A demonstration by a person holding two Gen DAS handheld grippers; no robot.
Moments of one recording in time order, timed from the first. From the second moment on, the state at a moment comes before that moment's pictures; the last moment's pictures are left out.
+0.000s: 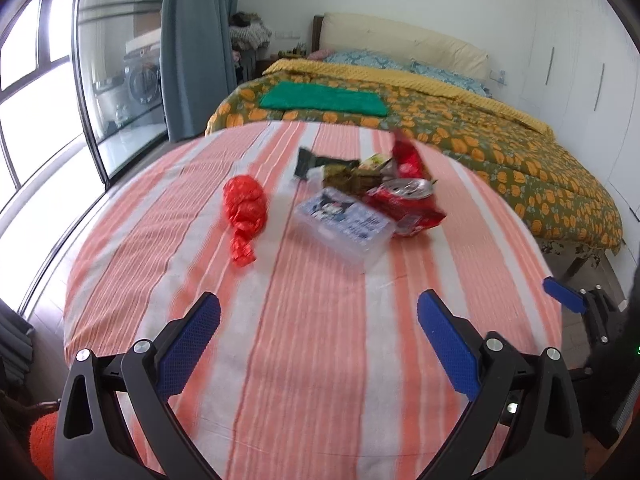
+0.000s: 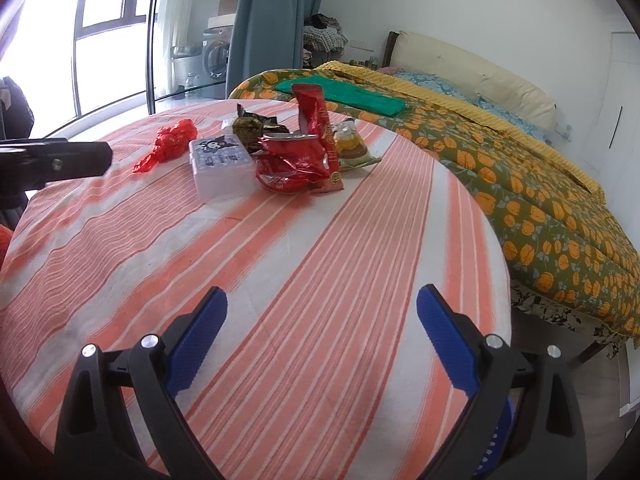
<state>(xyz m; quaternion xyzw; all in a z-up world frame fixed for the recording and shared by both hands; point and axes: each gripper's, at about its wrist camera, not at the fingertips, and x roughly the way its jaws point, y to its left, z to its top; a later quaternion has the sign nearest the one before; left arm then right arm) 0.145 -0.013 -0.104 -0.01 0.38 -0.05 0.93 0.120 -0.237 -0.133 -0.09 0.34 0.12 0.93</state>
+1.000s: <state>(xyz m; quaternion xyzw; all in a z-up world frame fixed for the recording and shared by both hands) 0.272 0.065 -0.152 -0.08 0.46 -0.08 0.88 0.136 -0.245 -0.121 0.00 0.37 0.21 0.91</state>
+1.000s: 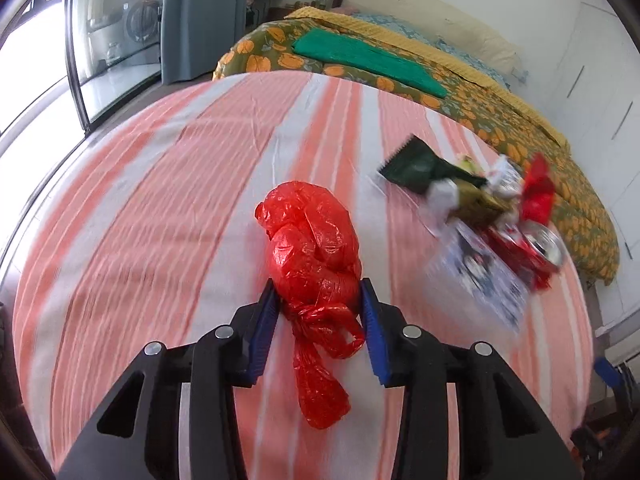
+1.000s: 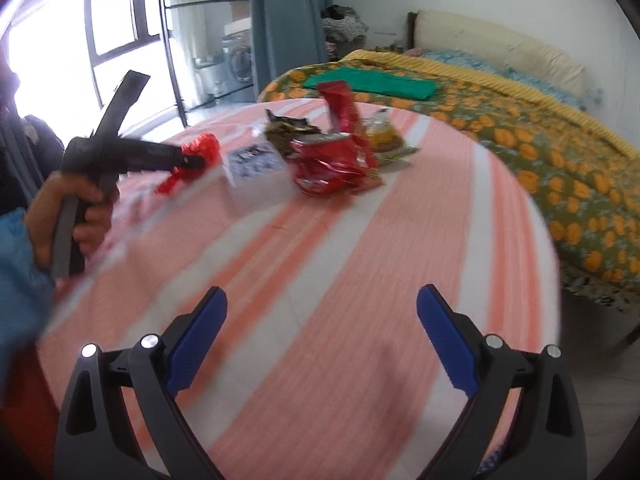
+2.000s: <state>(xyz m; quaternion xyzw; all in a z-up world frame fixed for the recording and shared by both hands) 0.182 0.037 -0.151 -0.07 0.45 -0.18 0.87 0.189 -0.186 -0.134 -0.03 0.46 0.25 0.85</state>
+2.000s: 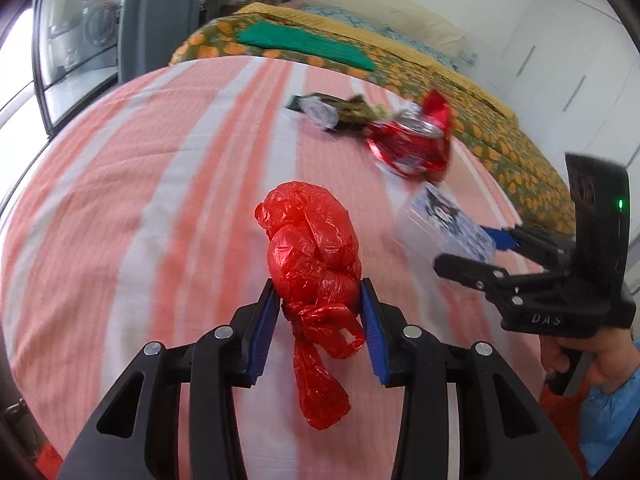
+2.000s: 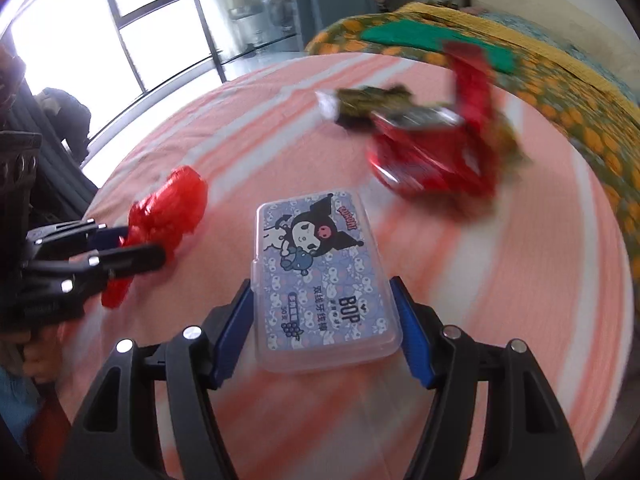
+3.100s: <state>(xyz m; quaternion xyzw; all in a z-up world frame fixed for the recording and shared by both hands) 0.144 -0.079 -0.132 0.02 0.45 -0.23 0.87 0.136 -0.358 -0.095 0.07 0.47 0.16 0.87</state>
